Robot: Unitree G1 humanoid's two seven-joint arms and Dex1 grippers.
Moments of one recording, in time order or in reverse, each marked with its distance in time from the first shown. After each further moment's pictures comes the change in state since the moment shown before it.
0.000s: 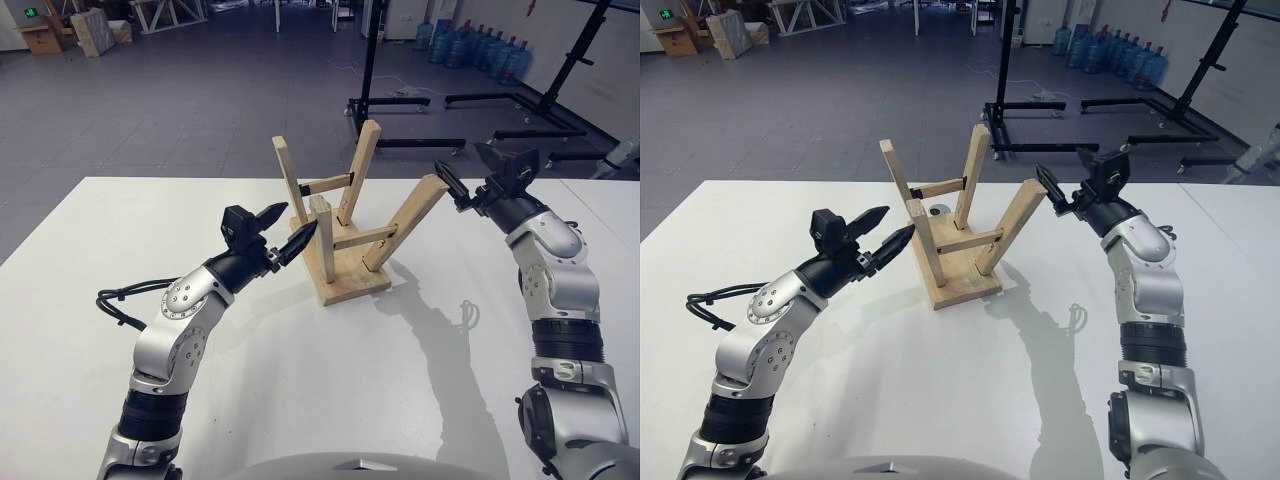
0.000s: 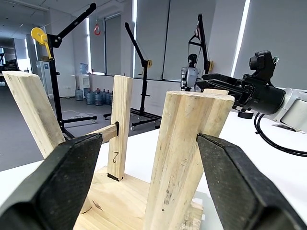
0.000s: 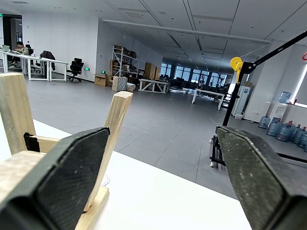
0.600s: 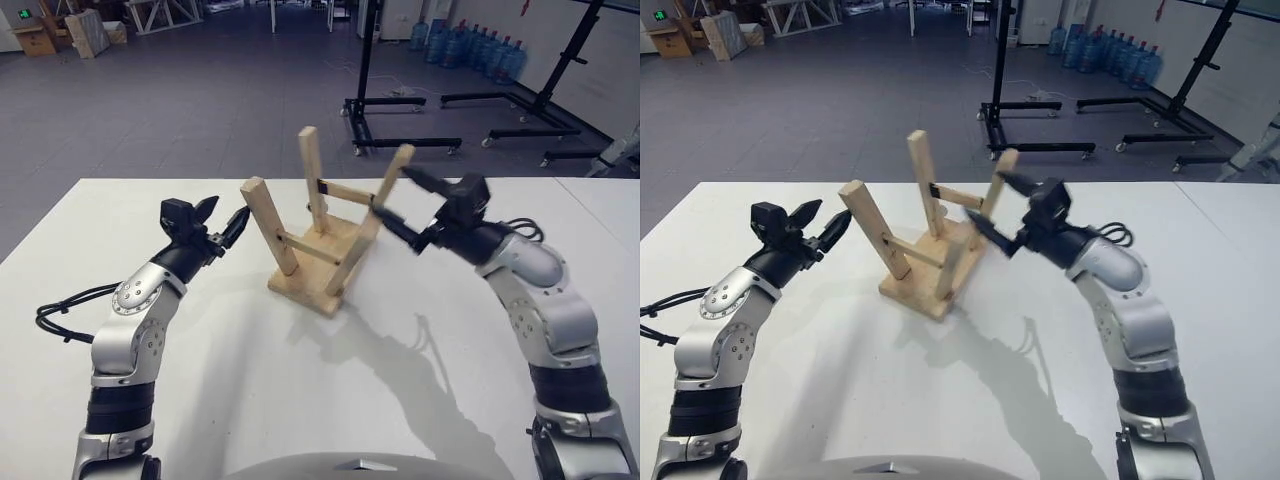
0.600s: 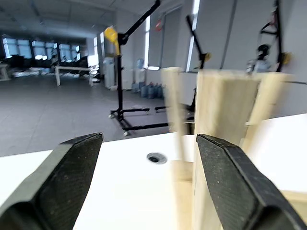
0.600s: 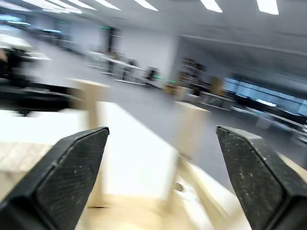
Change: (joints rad) left arm -0.004 0.088 0.207 0.151 0.021 -0.011 0.064; right arm 0.195 -0.025 0.247 -0.623 0.140 0.218 0.151
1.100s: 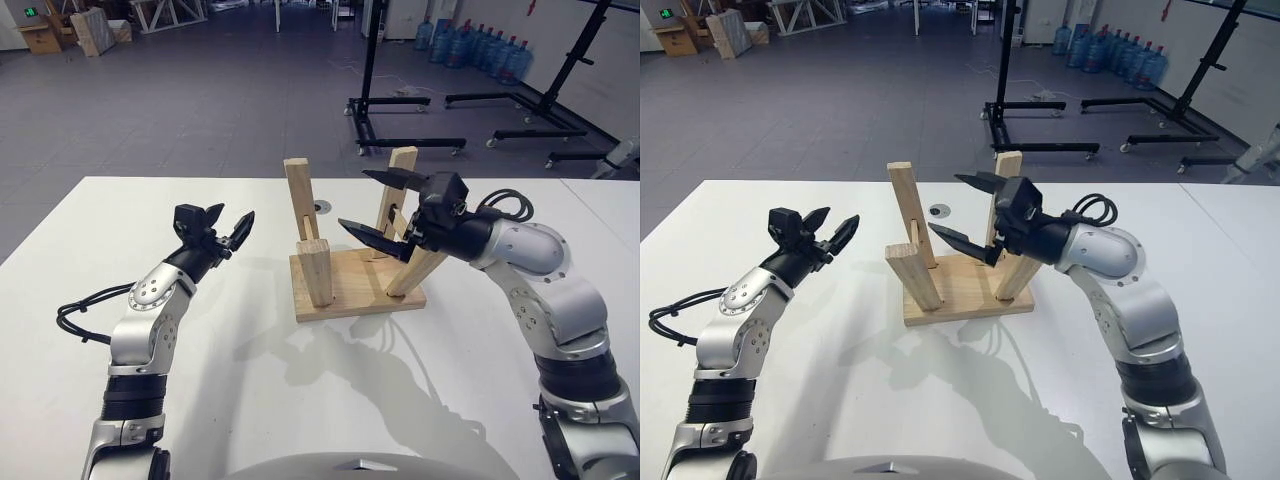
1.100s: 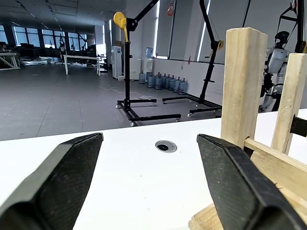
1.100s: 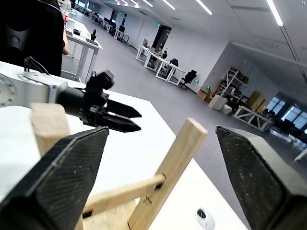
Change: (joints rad) left arm -0.037 -0.028 -0.013 0.108 0.066 -0.055 0.024; right arm -0.128 -0.069 -0.039 -0.046 -0.016 0.028 0.068
